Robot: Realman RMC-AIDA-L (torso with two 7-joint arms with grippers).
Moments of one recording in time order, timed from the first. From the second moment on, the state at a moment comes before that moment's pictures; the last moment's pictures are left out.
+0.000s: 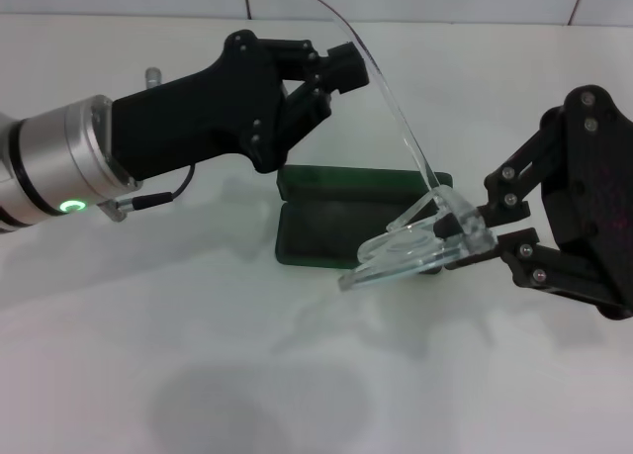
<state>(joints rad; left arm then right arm) -0.56 -2.09 0.98 0.50 1.35 1.79 -1.10 0.45 2.02 -1.20 -1.28 -1.32 -1.96 1.25</state>
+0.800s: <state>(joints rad) -0.58 -2.08 0.98 0.50 1.34 1.89 -1.11 0.45 2.02 -1.20 -1.25 -1.32 -1.96 1.24</state>
